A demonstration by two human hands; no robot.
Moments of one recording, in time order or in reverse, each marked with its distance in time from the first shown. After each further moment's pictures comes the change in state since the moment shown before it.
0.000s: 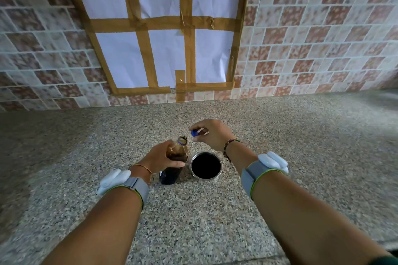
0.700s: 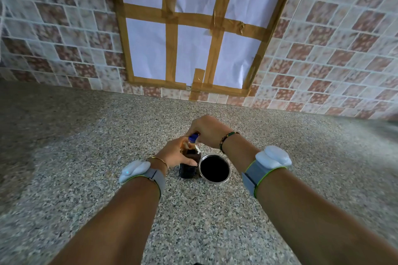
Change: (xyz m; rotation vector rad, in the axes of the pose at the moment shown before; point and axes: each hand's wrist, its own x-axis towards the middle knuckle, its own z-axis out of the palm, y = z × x) left_hand 0.014 -0.010 0.009 -0.090 -0.034 -0.018; right_hand 0.023 -0.062 0.018 -0.573 -0.271 -0.269
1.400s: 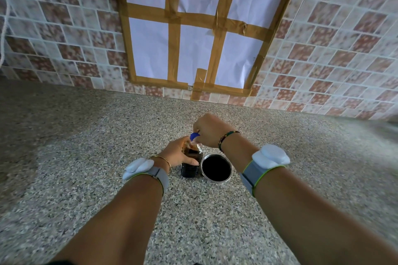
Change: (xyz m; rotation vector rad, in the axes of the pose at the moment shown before) left_hand -0.002 -0.003 0.002 -0.035 0.015 -0.029; right_hand 0.000 -0.009 -0.002 -0.118 0.011 0.085
